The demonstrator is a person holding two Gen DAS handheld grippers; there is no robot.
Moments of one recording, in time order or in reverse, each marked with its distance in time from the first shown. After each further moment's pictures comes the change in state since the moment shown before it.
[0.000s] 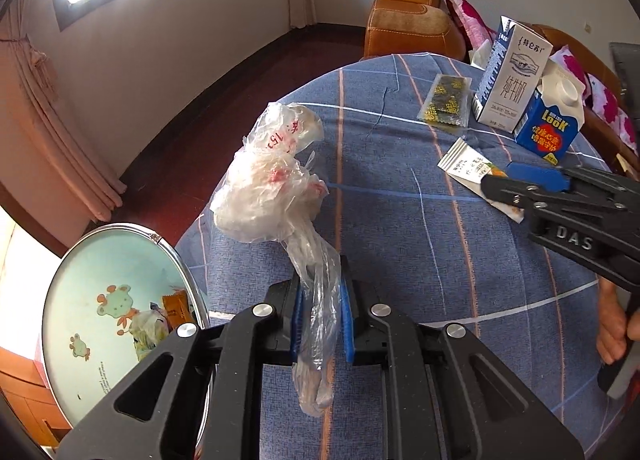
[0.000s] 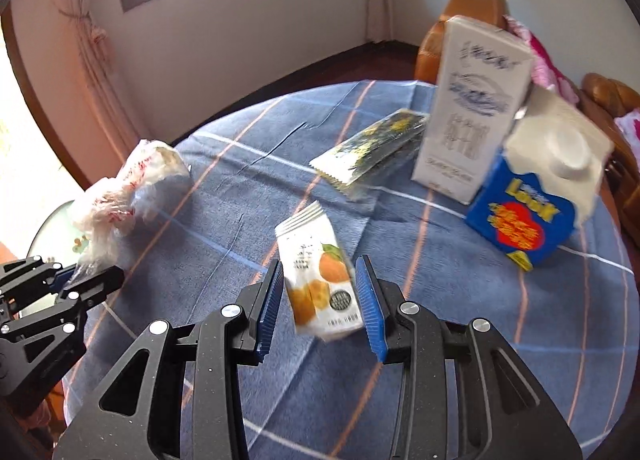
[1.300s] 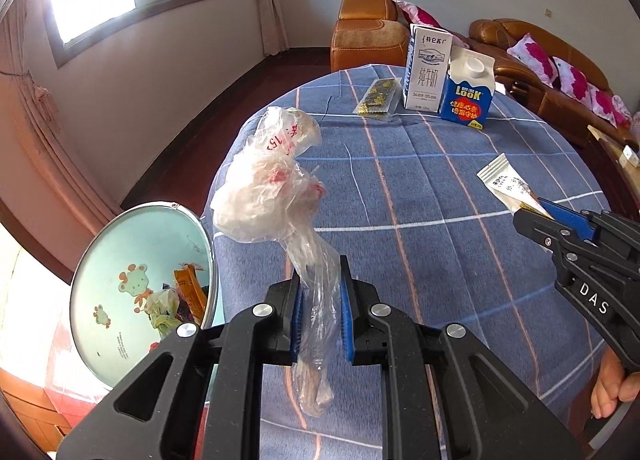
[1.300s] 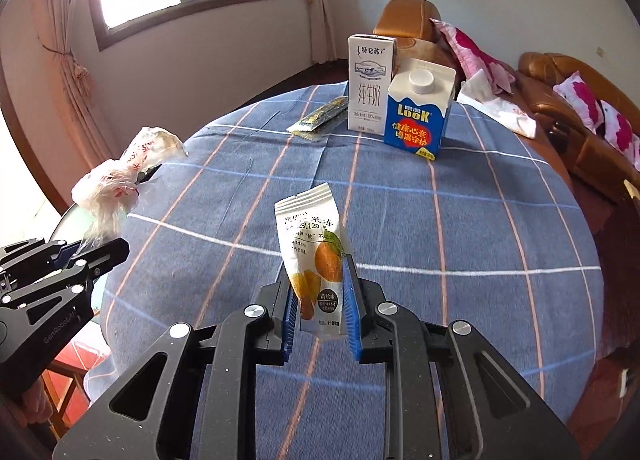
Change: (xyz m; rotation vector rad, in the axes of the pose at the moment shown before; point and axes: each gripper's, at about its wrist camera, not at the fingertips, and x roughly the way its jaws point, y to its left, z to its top) left arm -0.090 -0.029 -0.066 0.117 -0.096 -0.029; right arm -0.120 0.037 -0.111 0.164 -0.137 -0.157
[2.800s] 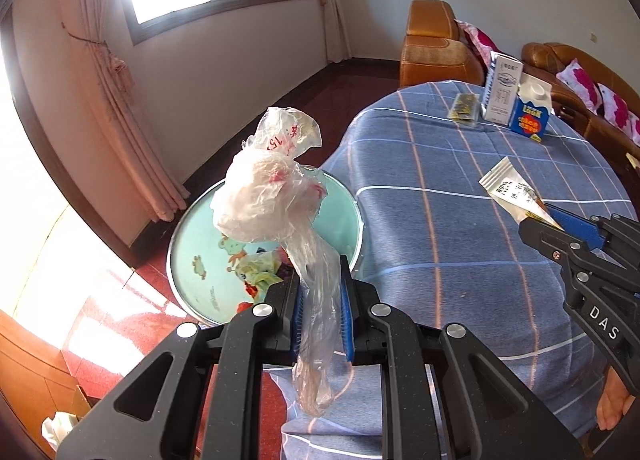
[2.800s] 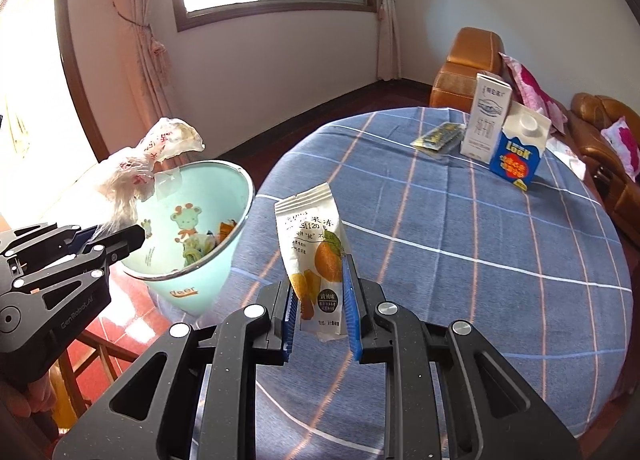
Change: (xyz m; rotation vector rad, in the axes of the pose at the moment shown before) left arm -0.062 0.092 -0.055 -0.118 -0.041 0.175; right arm -0.027 0.119 -0.018 -0.154 -0.048 0.158
